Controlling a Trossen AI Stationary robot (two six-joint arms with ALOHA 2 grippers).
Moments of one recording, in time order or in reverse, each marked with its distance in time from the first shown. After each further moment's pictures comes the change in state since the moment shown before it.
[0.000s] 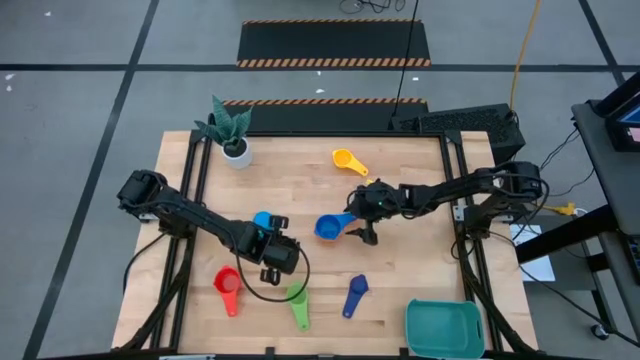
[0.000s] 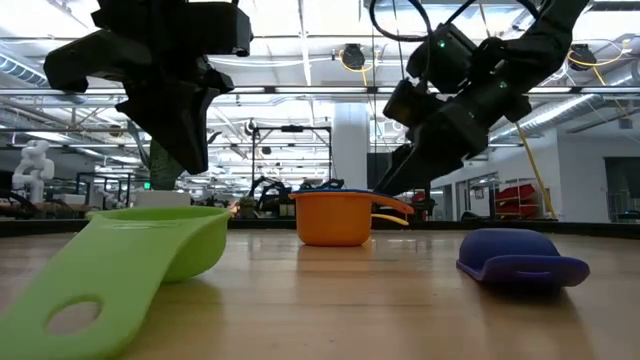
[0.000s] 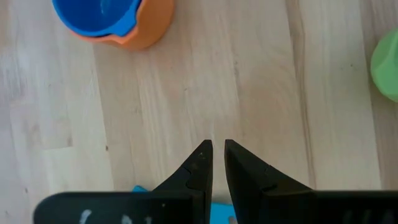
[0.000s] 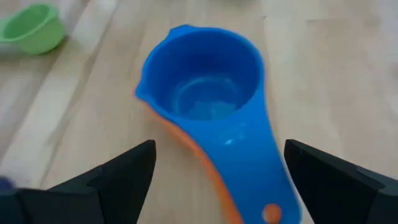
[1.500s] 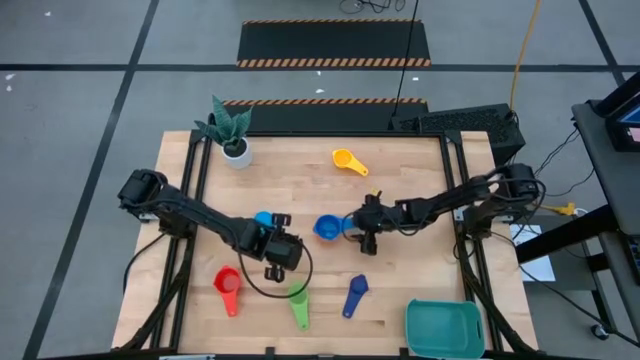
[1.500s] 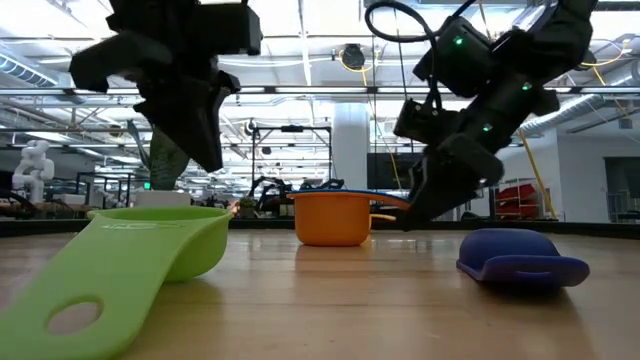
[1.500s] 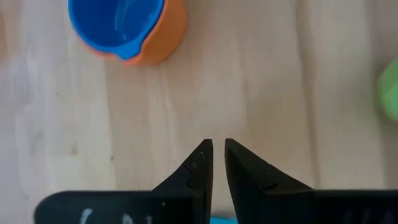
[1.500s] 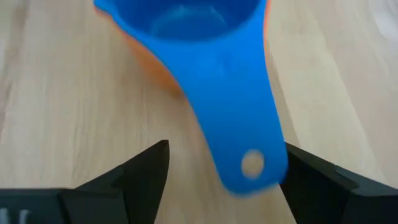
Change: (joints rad) left arm 0.017 0.000 0.000 0.066 0.000 -0.004; right arm 0.171 0.032 -0.002 -0.131 0.336 0.199
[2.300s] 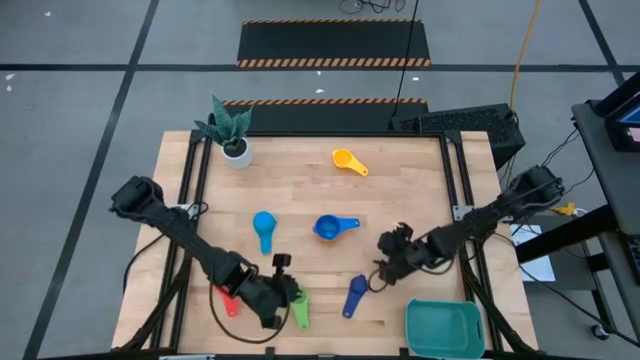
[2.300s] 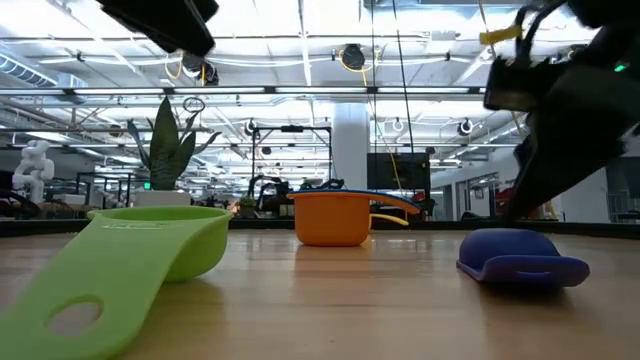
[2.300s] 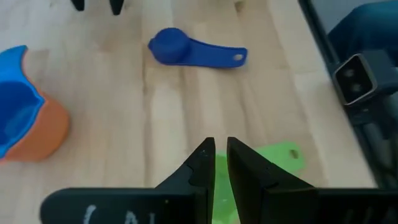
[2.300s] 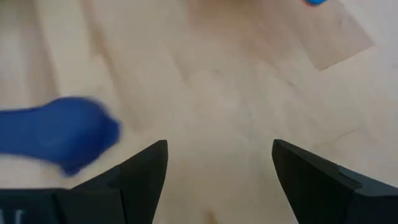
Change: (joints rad) left arm -0.291 0.000 0.007 0.368 -0.046 -0.209; right arm 0.444 -0.180 0.006 -0.414 0.267 0.713
